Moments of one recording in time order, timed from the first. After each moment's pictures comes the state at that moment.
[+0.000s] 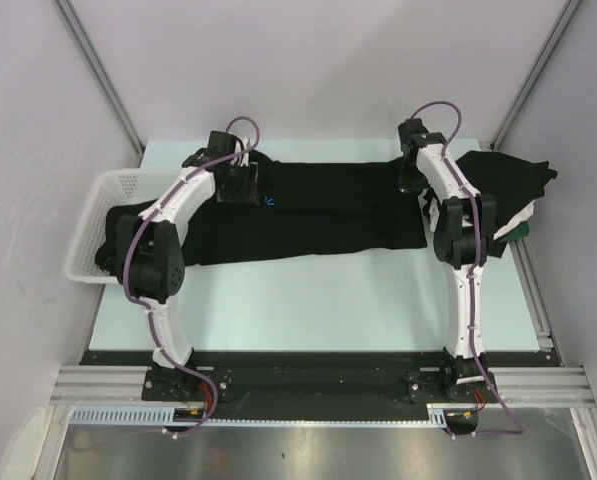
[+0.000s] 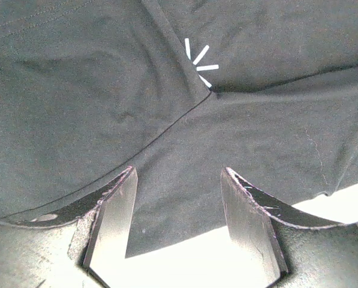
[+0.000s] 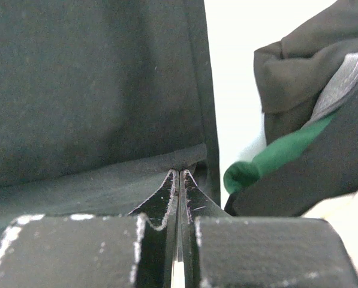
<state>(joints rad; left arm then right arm) -0.22 1.94 1.63 -0.65 0.10 -0.15 0.14 2.37 2.19 -1.00 0.23 0.17</state>
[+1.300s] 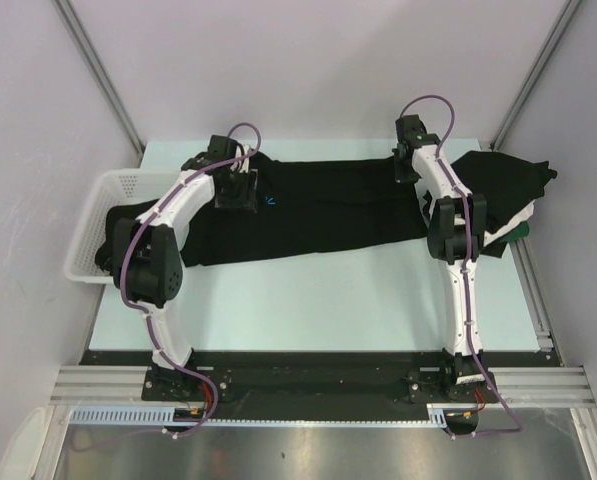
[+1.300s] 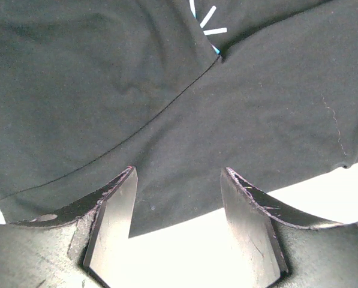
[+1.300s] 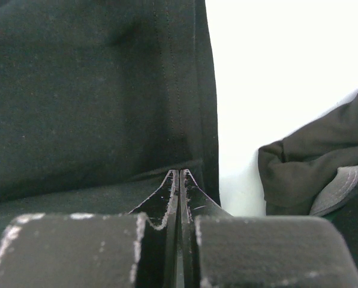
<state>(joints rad) -0.23 1.90 1.58 -0.70 0.08 -0.12 0.13 2.51 2.33 -0.86 0.23 0.07</state>
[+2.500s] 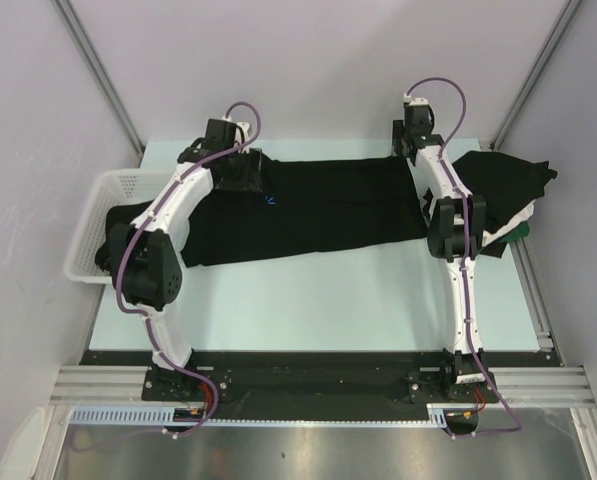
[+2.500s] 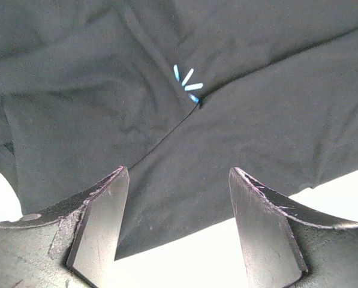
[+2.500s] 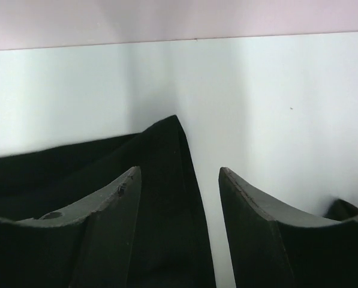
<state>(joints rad) -0.25 1.89 1.68 -0.67 0.06 -0.12 0.11 2.57 2.43 -0.48 0.23 0.03</state>
